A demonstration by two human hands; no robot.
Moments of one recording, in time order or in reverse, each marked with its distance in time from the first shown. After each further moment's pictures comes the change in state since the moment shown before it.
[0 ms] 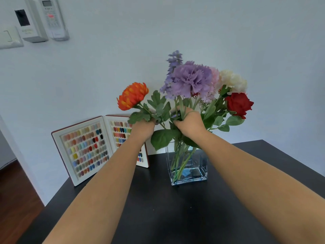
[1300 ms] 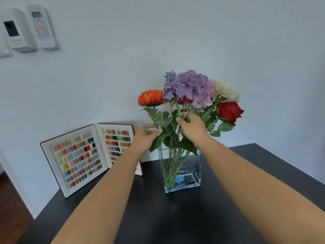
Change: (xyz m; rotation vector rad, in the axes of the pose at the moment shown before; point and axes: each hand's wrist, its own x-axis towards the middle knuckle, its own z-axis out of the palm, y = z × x) left_hand -0.007 -0.006 0.028 -0.591 -0.181 -0.023; right_hand 0.002 0.020 -0.024 0.206 0.097 0.230
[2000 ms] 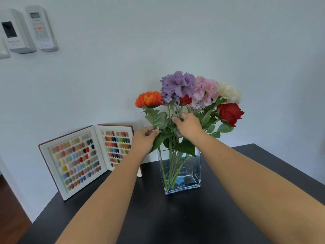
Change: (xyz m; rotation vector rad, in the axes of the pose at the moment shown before) left_hand 0.005 -0.010 0.004 0.095 0.103 0.087; right_hand 0.003 -0.019 0.004 -0.095 -0.111 0.040
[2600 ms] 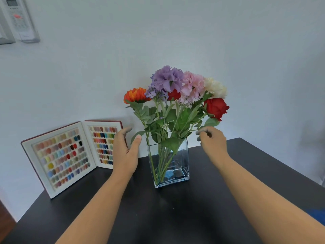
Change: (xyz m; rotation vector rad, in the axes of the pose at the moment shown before) left_hand -0.069 -0.012 -0.010 0.109 0.236 0.286; right_hand -0.072 0.078 -0.059 0.077 0.339 -0.017
